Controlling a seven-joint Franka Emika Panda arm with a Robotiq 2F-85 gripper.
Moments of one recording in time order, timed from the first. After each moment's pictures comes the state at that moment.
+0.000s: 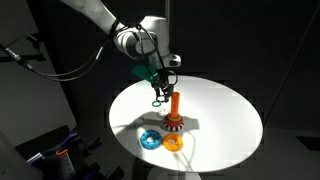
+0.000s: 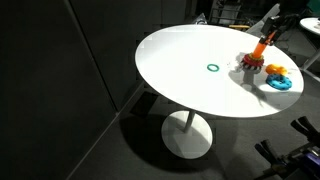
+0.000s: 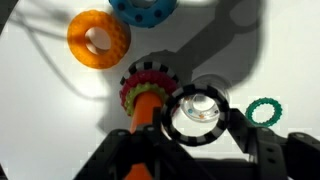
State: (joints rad) arm -0.12 0.20 -0.07 -2.18 0.03 2.46 -0.09
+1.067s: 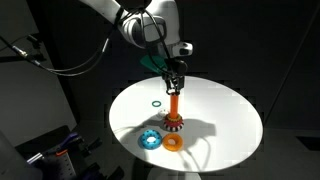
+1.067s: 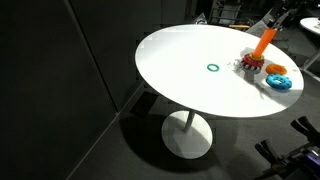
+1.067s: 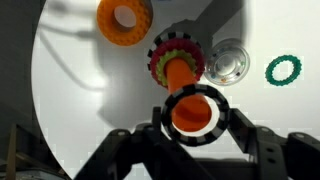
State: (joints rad) arm -0.14 0.18 -0.12 -2.10 0.04 2.41 -0.04
